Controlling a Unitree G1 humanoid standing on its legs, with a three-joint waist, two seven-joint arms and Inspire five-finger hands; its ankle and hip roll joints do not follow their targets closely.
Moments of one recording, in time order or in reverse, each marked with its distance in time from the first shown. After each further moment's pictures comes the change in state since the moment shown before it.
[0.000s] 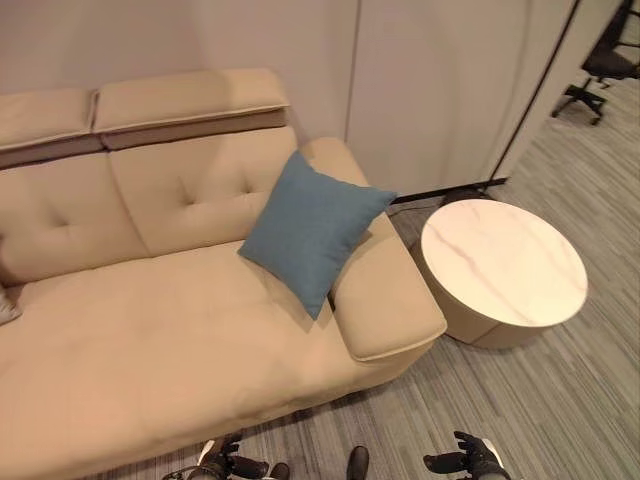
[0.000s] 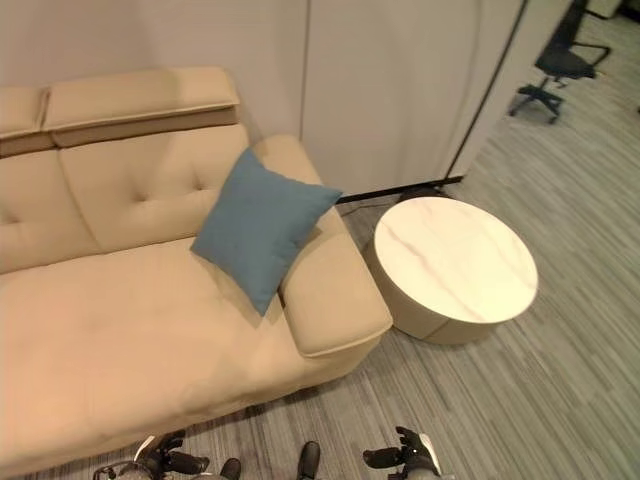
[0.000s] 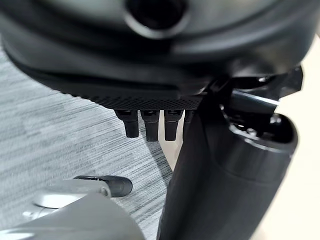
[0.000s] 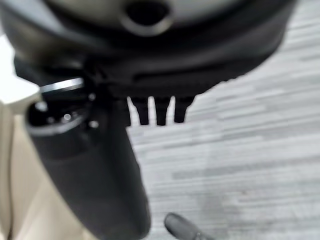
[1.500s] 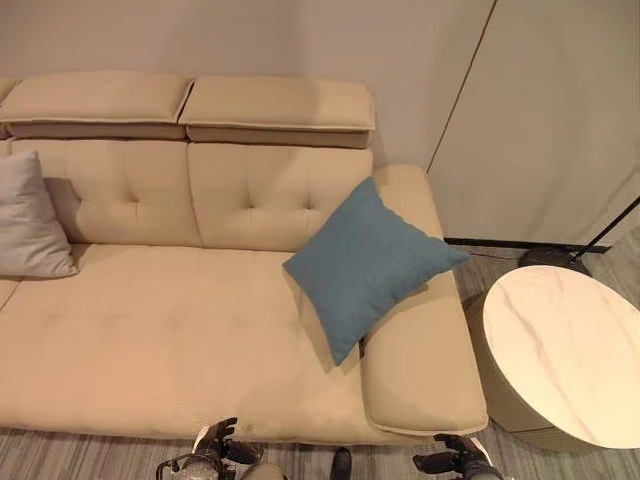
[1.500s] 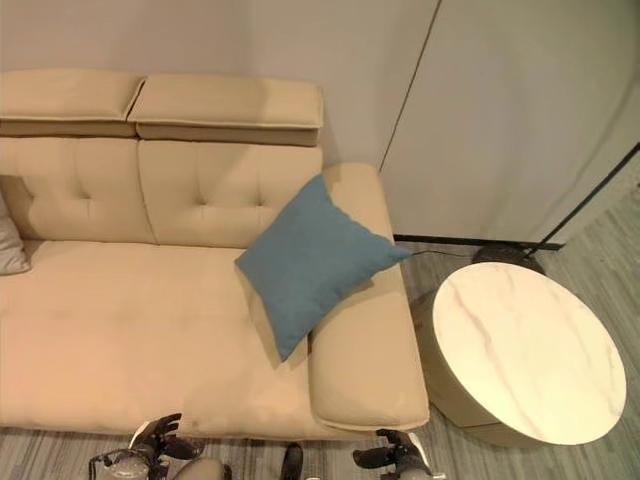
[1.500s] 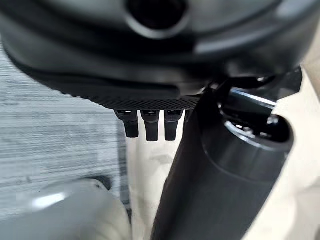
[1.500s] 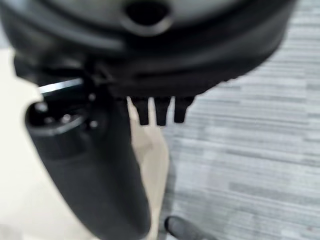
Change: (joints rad) left arm -0.001 0.026 0.031 -0.044 0.001 -0.010 0.000; right arm 0.026 0.023 0.030 -0.023 0.030 0.003 0.037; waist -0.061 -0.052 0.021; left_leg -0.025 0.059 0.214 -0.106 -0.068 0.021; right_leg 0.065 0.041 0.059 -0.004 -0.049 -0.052
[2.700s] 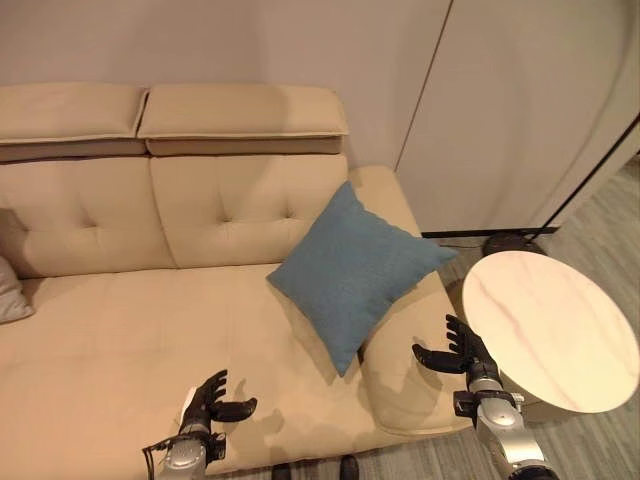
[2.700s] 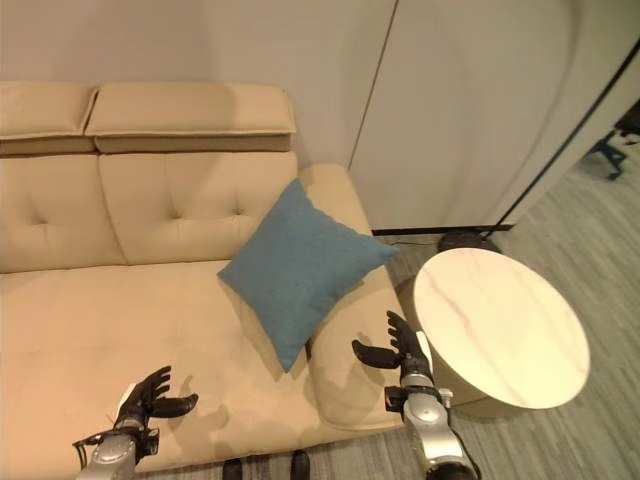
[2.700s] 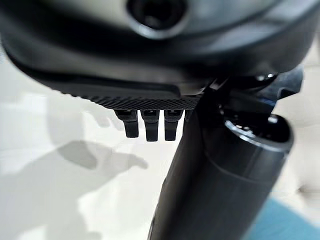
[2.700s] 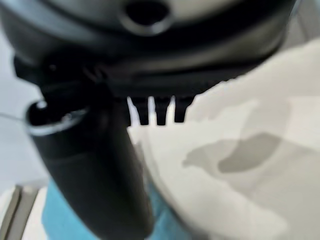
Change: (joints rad) left arm 0.115 0.072 0.063 -0.474 -0.139 -0.014 0.044; right arm -0.025 -0.092 -0.076 -0.648 0.118 -0.021 -0.045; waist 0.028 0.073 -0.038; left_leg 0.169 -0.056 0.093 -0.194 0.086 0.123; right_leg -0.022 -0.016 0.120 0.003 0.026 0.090
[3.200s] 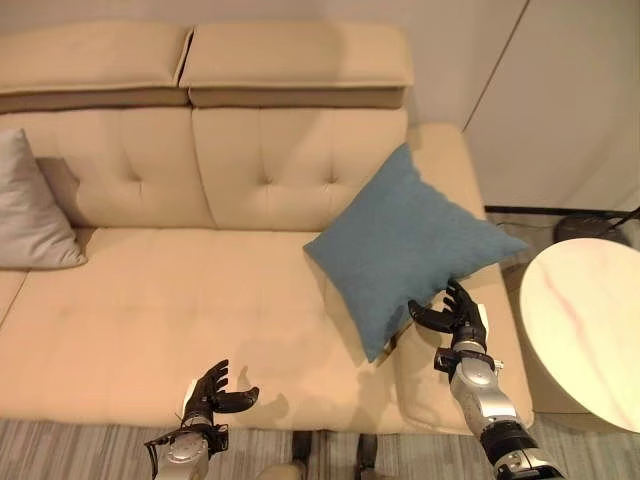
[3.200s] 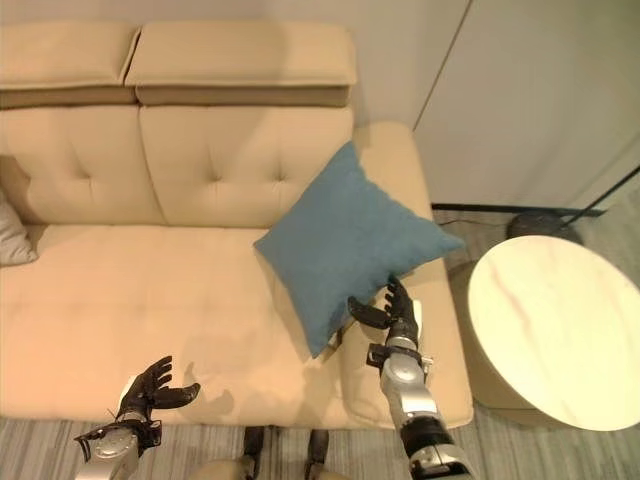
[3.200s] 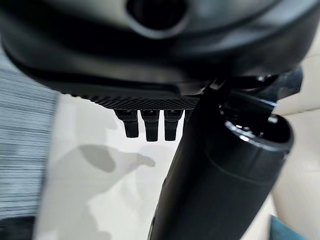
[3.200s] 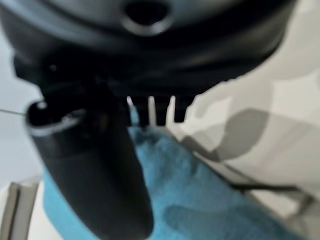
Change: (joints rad) left arm 0.006 0.002 -0.043 0.008 -0.060 -0.017 0.010; right arm -0.239 0.072 -0.035 0.102 0.115 -0.051 -0.166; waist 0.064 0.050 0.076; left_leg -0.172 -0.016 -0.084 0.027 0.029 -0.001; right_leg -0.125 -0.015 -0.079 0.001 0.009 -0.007
